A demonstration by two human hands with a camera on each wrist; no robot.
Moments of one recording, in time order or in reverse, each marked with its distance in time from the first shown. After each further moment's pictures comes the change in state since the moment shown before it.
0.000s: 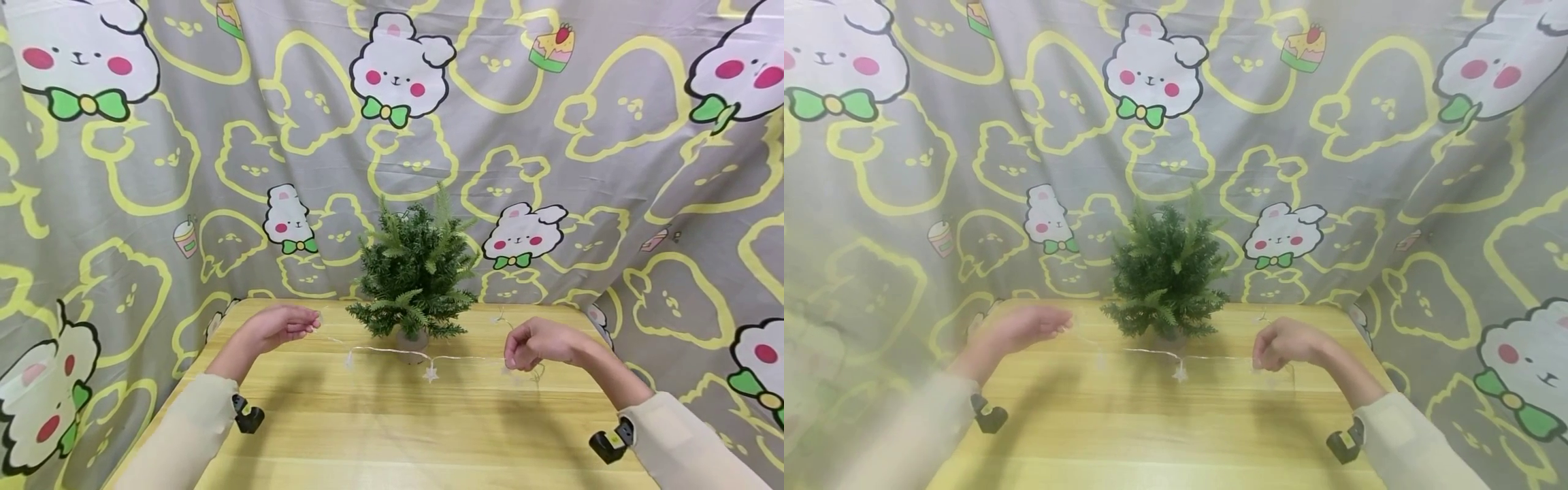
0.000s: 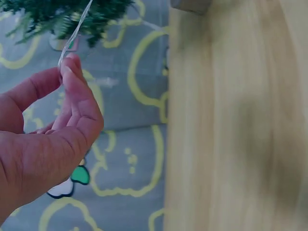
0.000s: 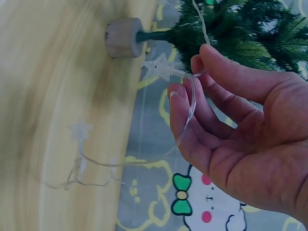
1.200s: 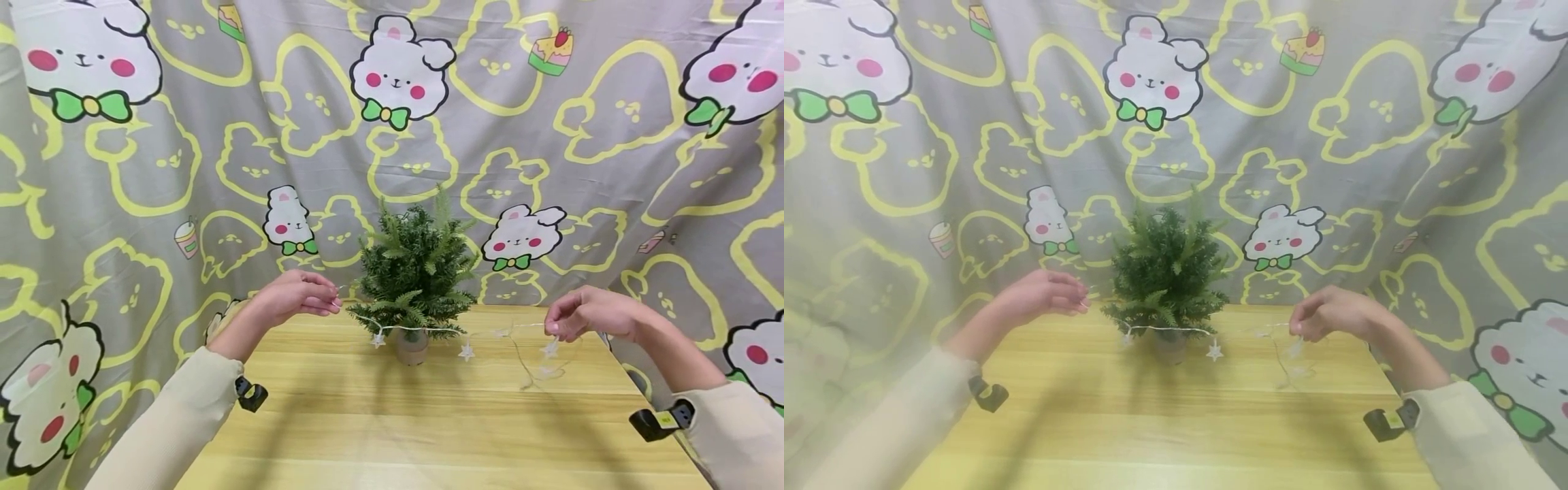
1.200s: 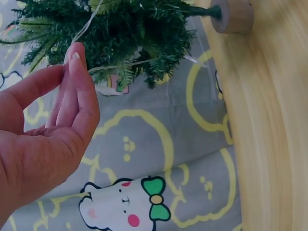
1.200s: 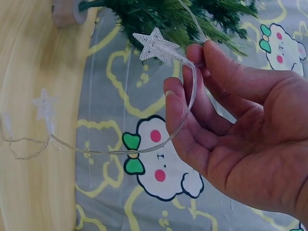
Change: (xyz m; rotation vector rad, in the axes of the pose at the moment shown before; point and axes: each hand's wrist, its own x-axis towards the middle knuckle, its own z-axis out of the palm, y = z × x) left_hand -0.016 0.086 0.046 0.174 -0.046 0.091; right_hand -0.053 -0.024 -0.064 -0.079 0.080 0.012
